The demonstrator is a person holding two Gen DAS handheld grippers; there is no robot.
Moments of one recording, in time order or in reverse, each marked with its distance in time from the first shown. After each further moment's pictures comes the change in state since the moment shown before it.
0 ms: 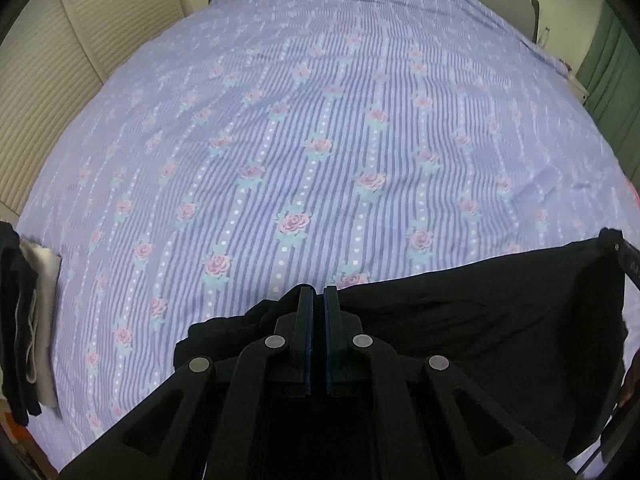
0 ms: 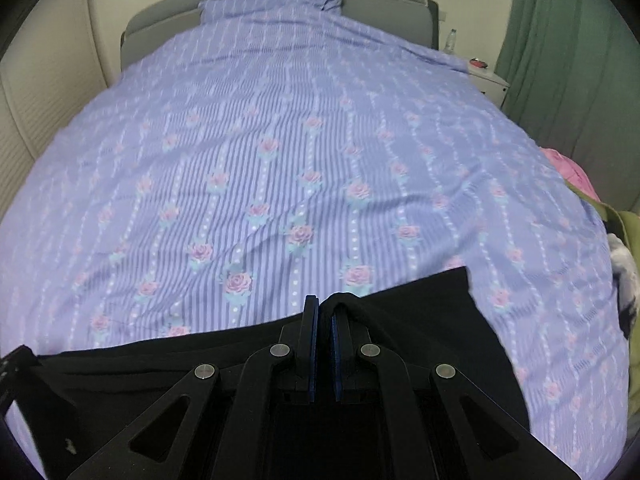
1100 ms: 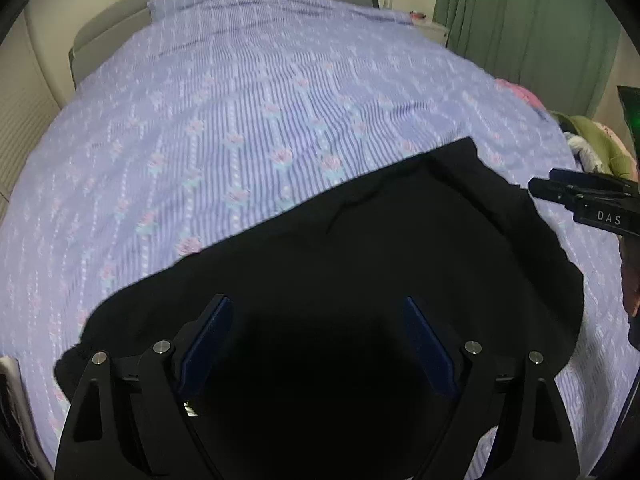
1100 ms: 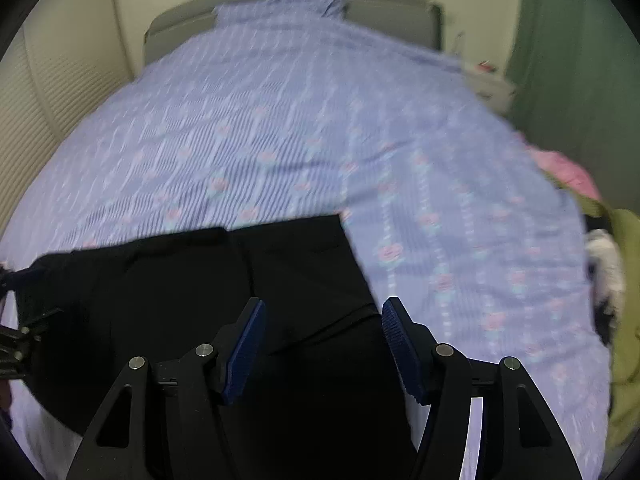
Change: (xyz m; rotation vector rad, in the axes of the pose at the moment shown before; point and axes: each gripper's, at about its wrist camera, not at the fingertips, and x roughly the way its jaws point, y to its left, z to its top) left arm -0.046 -0.141 -0.054 0.410 -0.101 -0.250; right arm -0.034 -0.142 -0.051 -0.059 0.036 0.148
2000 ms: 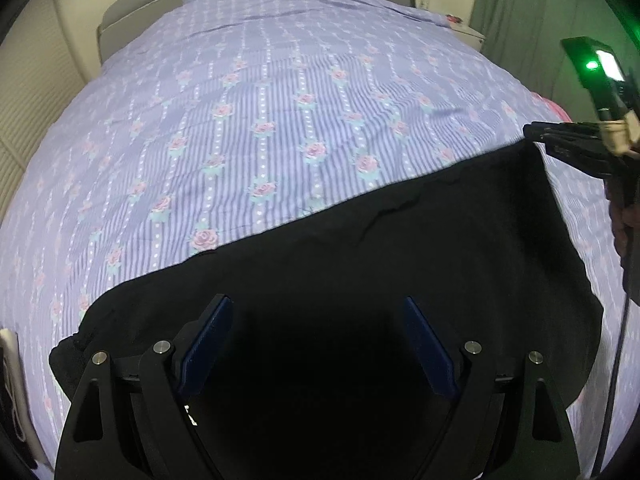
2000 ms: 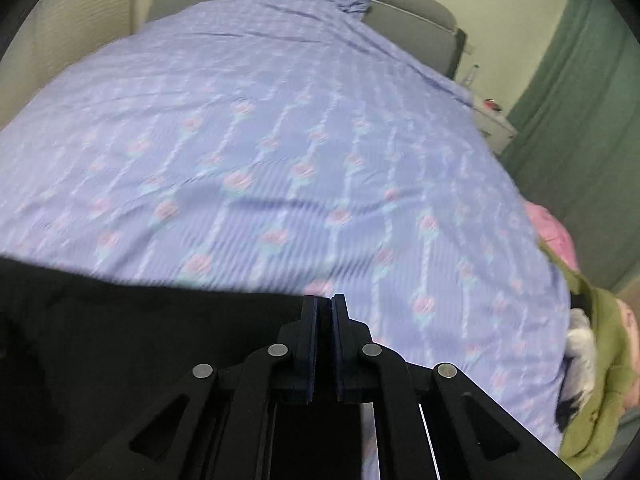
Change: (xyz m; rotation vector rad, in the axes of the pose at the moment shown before) left arm 0.017 0.012 0.011 -0.104 0.016 0.074; right arm 0.065 0.009 0.079 -0.183 -0.033 -0.294
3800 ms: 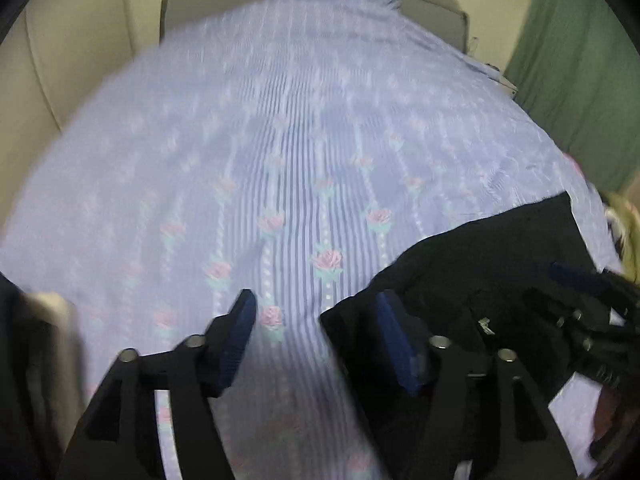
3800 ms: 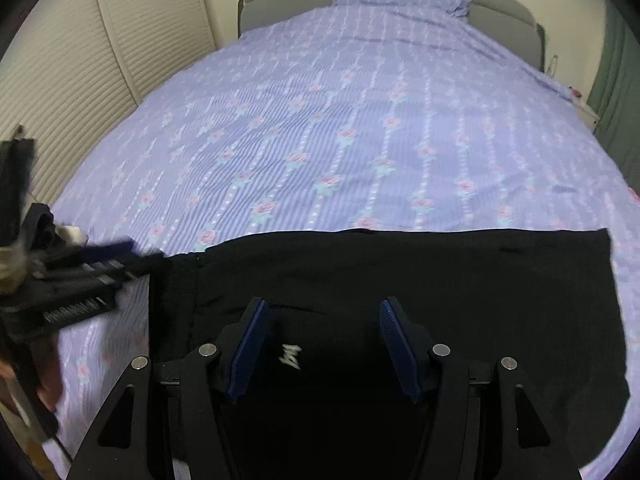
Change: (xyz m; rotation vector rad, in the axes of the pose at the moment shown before) left arm -0.070 0.252 -0.070 -0.093 -0.100 -0.032; right arm -0.170 0.282 -0.051 0.069 -0.042 0.417
